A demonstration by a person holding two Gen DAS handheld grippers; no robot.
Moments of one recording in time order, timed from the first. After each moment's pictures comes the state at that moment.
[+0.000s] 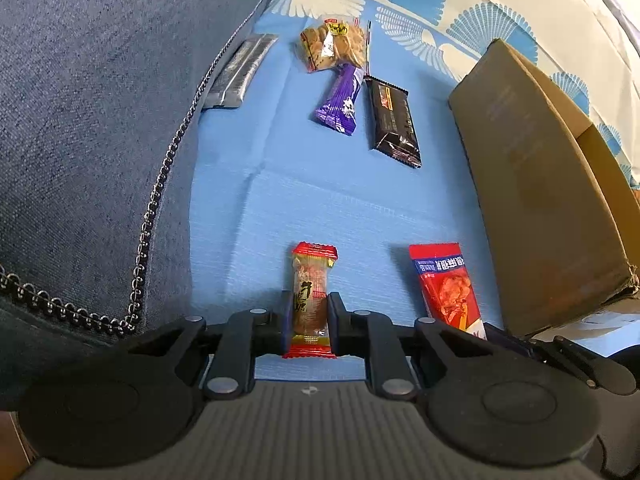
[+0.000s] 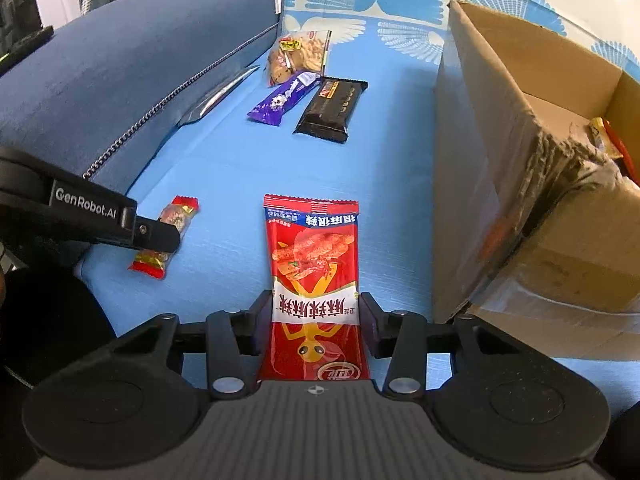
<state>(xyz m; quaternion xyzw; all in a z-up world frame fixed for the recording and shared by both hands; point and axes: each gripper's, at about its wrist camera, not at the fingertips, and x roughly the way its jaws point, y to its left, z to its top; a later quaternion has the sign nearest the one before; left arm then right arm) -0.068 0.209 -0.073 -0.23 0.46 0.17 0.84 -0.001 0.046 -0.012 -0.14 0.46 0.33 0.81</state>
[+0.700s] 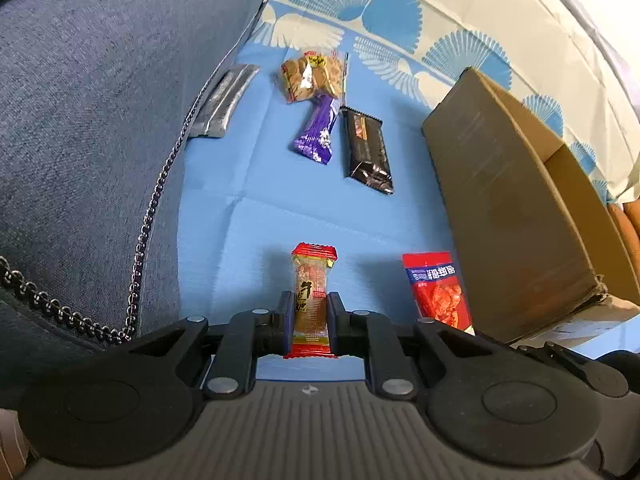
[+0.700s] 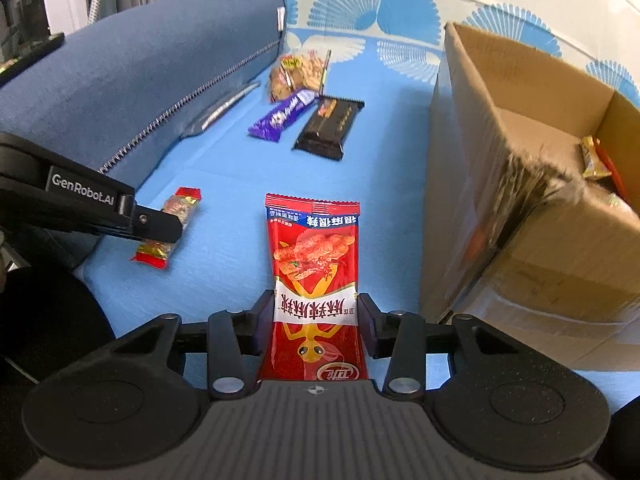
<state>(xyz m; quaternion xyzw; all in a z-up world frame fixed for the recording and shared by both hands) -0.080 0.207 -0.059 -0.24 0.41 0.14 0.87 -0.012 0.042 0.000 -0.14 0.42 0.34 0.83</state>
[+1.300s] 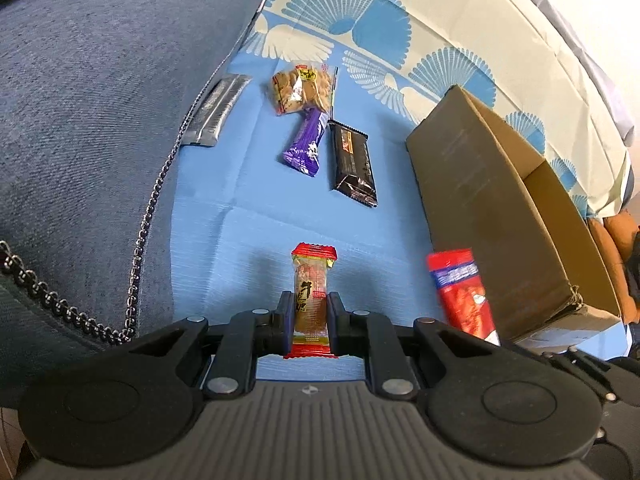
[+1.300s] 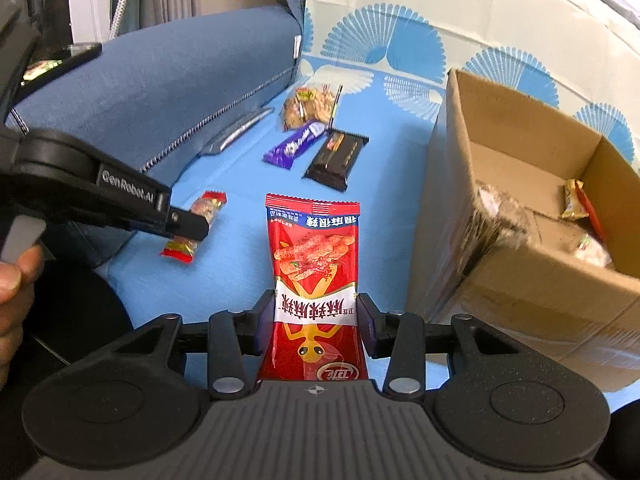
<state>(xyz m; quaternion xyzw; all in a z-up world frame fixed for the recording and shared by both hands) -0.090 0.213 -0.052 -0.26 0.39 0.13 0.87 -0.031 0.034 0.035 -0.16 0.38 0.35 0.84</state>
